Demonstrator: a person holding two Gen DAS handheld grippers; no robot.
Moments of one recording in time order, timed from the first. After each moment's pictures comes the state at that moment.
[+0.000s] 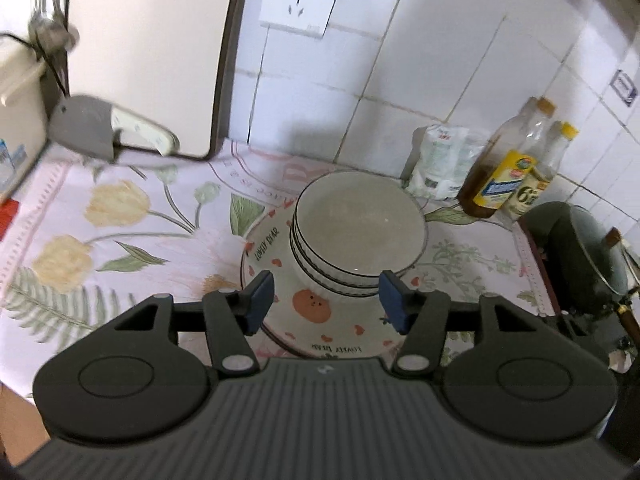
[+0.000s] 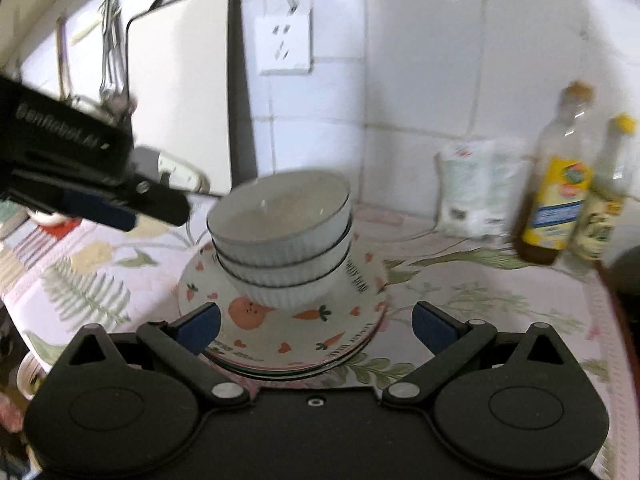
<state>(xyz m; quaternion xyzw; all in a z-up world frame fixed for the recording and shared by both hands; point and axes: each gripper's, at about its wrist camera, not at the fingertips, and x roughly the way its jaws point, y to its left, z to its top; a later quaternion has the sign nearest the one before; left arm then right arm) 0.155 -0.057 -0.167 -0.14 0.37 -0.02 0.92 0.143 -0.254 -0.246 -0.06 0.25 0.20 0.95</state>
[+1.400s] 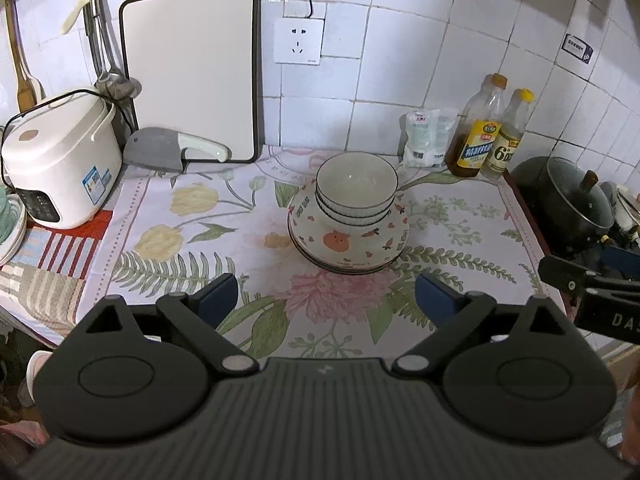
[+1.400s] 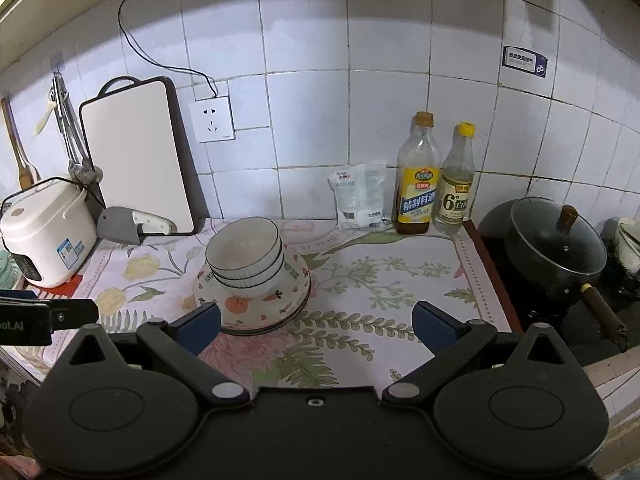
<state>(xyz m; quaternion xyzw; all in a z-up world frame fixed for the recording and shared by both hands) 0.014 -0.072 -0.075 -0.05 0.39 0.01 0.92 0.001 -0.301 -0.124 0.00 0.28 0.07 0.96</state>
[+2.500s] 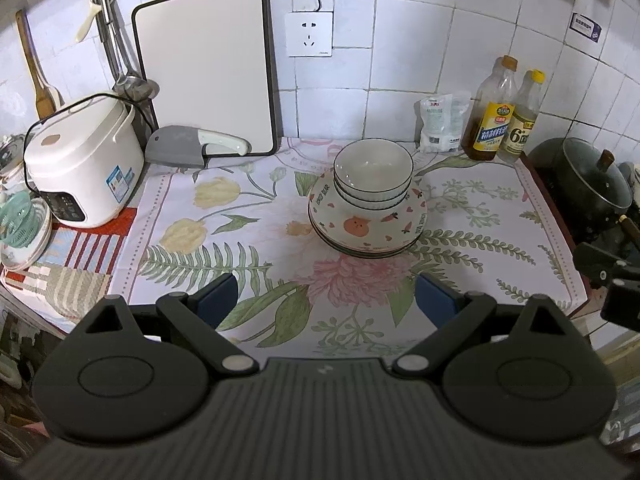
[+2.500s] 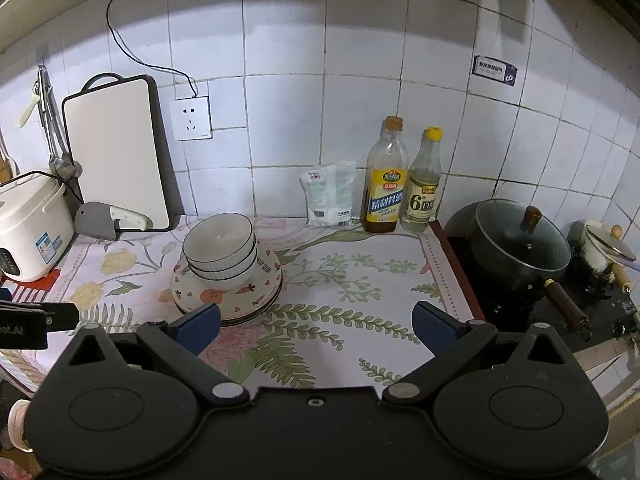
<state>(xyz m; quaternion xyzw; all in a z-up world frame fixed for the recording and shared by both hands) 0.001 -0.075 -0.069 -0.02 0.40 0.03 0.92 -0.024 -0.305 -0.118 -0.02 0.27 0.03 0.96</state>
